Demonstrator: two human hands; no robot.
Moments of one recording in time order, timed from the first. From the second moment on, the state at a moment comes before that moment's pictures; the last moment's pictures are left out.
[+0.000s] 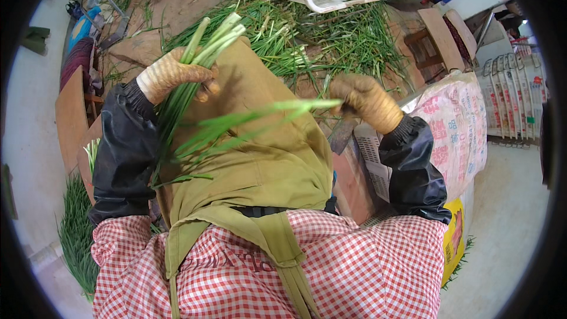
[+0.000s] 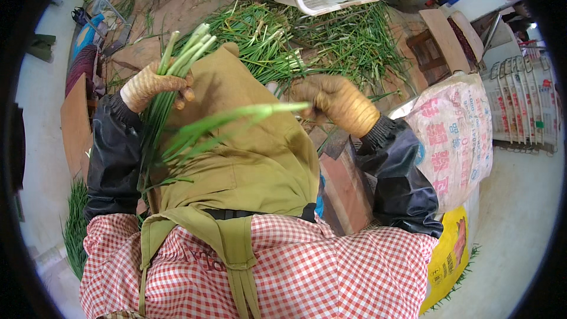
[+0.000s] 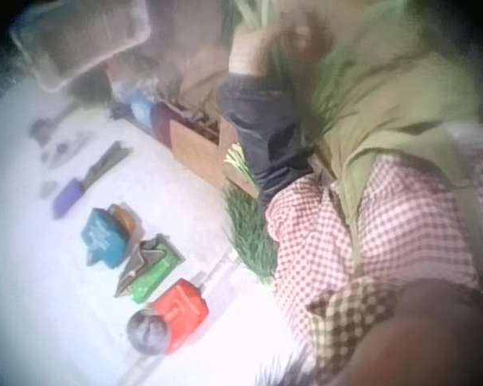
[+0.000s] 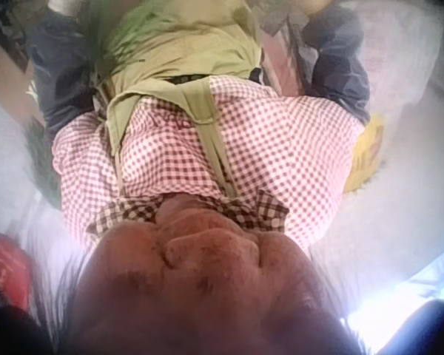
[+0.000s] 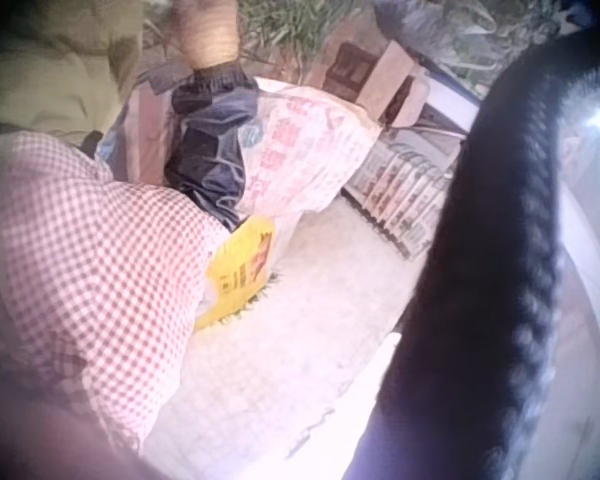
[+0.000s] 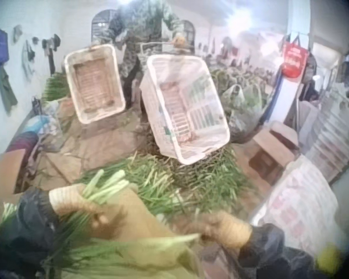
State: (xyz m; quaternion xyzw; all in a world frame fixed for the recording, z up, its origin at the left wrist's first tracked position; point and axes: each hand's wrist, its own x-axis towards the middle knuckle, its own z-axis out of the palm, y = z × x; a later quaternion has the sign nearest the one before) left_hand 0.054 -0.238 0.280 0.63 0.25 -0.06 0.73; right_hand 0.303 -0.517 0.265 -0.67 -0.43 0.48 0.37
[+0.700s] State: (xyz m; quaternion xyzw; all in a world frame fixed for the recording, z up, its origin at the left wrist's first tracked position) left_hand 0.121 -0.227 0.380 0.69 0.05 0.19 0.70; right_hand 0.380 -0.442 0.431 -0.86 -0.47 -0.19 0.04
